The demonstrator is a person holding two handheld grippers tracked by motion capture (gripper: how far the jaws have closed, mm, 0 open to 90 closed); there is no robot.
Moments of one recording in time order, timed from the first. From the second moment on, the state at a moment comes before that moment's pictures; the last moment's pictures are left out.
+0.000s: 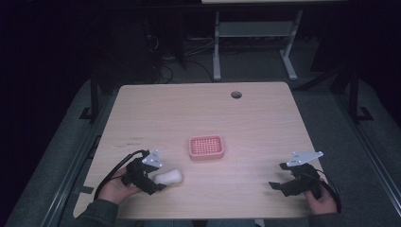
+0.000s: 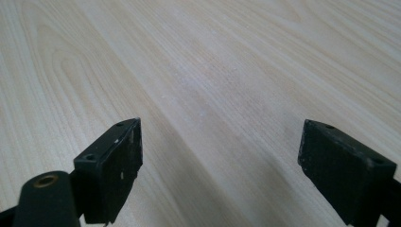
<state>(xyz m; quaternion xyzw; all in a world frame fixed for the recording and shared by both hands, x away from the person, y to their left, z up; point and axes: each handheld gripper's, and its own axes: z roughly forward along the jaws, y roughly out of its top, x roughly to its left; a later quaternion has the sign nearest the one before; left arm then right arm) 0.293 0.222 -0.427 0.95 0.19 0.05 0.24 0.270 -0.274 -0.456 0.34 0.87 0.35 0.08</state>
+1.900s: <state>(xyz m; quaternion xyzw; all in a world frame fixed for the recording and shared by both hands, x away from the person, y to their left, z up) 0.303 0.188 -0.441 0.97 0.18 0.03 0.18 0.270 -0.272 -0.455 0.33 0.87 0.35 0.09</state>
